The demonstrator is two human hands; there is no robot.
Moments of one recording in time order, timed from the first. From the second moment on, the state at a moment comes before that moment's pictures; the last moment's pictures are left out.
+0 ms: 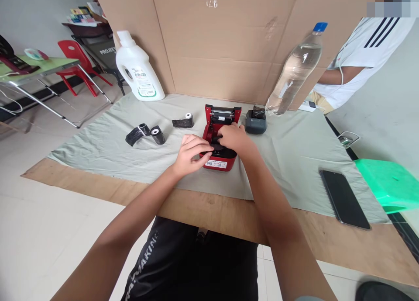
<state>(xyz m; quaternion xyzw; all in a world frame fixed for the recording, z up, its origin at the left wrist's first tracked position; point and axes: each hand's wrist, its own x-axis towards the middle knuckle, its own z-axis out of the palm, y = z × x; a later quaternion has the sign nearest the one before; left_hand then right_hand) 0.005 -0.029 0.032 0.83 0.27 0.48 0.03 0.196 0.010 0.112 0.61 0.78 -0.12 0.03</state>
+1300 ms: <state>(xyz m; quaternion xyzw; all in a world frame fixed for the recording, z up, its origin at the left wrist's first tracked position) 0.011 -0.033 0.032 0.81 0.28 0.51 0.02 0.243 -0.003 0.154 0.61 0.73 -0.23 -0.23</state>
